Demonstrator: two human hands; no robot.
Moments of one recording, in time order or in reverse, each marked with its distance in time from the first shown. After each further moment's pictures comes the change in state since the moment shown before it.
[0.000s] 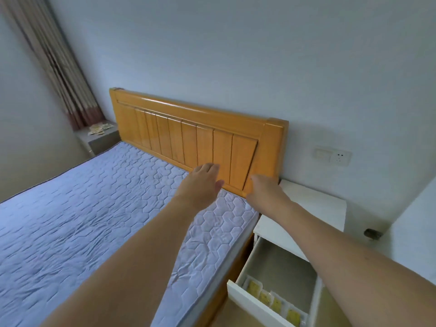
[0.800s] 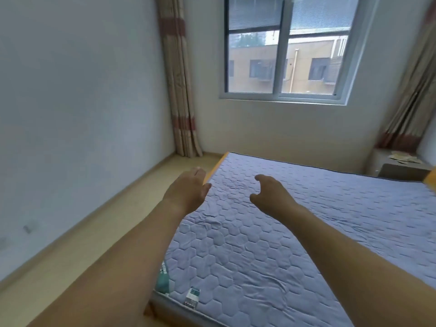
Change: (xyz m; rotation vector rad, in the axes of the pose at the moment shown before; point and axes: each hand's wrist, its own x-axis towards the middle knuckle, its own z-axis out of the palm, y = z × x) left_hand -0.807 -0.197 -0.247 0.295 0.298 -1.353; right_hand -0.462 -0.565 0.240 0.052 -0.513 -1.167
